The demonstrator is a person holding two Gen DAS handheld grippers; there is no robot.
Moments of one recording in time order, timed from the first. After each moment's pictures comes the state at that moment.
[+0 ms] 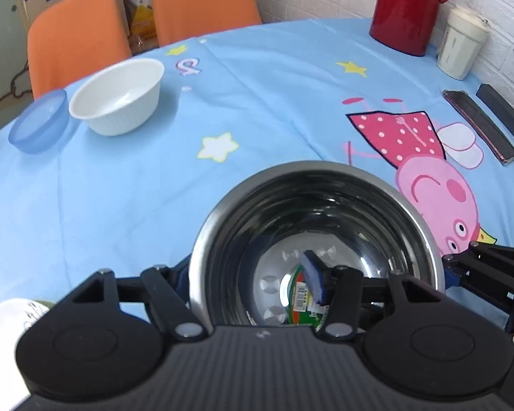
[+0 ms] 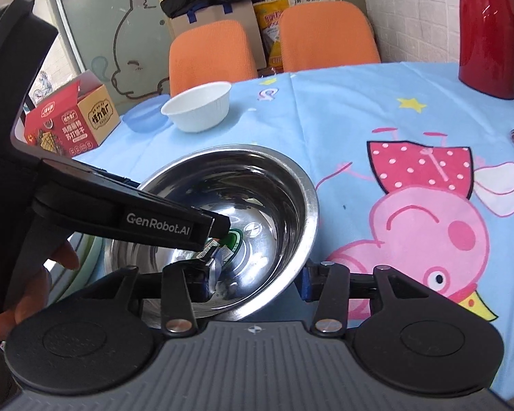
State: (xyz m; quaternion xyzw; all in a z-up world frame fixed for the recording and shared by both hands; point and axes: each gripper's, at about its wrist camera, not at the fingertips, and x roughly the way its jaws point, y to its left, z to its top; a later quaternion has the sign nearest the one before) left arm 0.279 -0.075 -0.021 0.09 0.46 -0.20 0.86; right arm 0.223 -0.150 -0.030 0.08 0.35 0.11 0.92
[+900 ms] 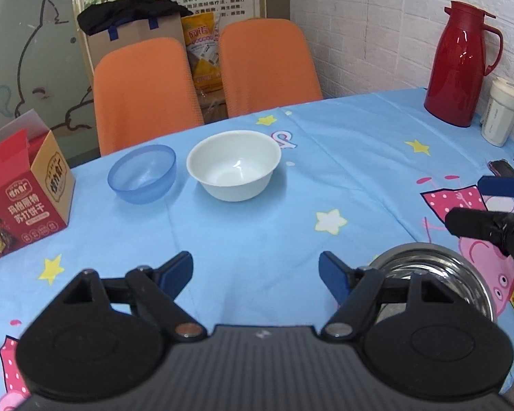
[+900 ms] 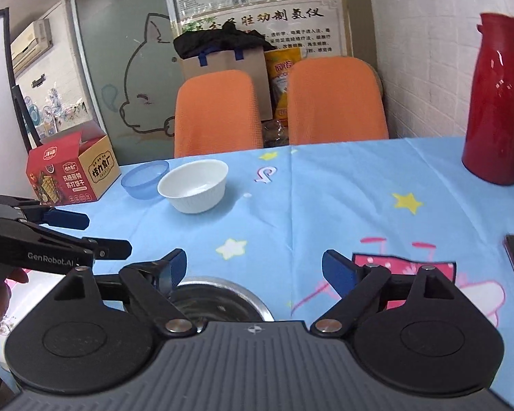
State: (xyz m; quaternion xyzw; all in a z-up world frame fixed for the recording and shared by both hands) left arm 0.294 0.008 0.038 0.08 0.37 -0.13 0.92; right arm 0.264 -0.167 0.034 0.04 0.27 0.13 0.95
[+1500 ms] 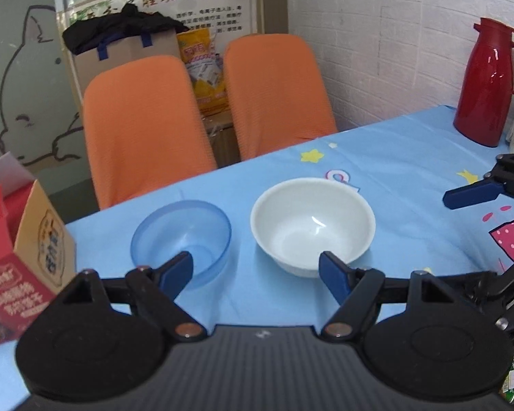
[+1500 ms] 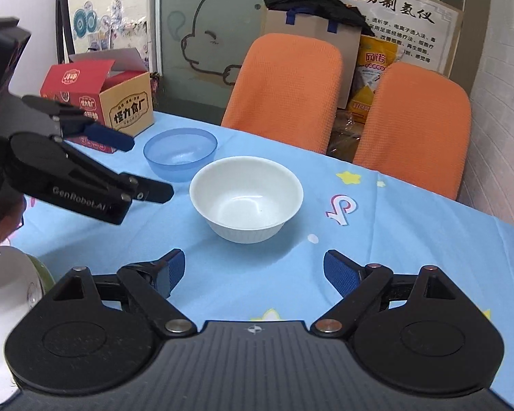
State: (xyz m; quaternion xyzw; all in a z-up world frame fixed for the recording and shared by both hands) left arm 0.412 0.065 0.030 0.09 0.33 -0.18 0.92; right arm 0.385 -0.088 0.027 -0.12 0.32 0.22 0.91
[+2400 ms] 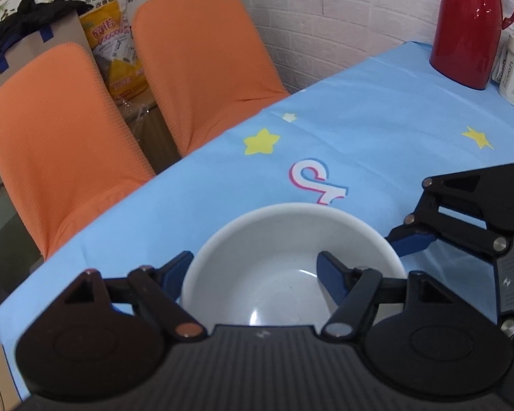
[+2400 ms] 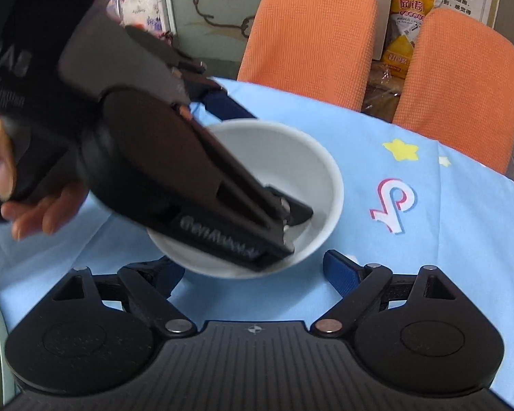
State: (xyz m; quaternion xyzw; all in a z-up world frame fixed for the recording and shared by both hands) left arm 0.524 -0.008 -0.014 0.18 0.39 -0.27 0.86; right arm 0.474 -0.065 -0.013 -0.10 0.40 0.27 0.87
